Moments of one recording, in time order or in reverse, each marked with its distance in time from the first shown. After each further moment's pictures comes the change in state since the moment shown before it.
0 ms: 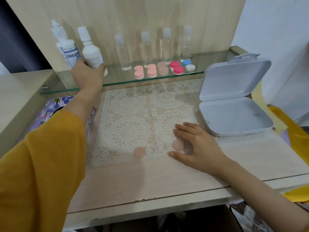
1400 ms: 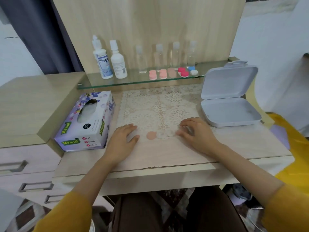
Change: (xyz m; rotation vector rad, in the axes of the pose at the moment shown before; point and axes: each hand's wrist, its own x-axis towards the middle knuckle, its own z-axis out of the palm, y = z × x) left_hand -0.183 -0.076 -0.101 0.250 -0.688 0.330; right_hand -0.005 -0.016 -0.006 0.155 0.045 0.084
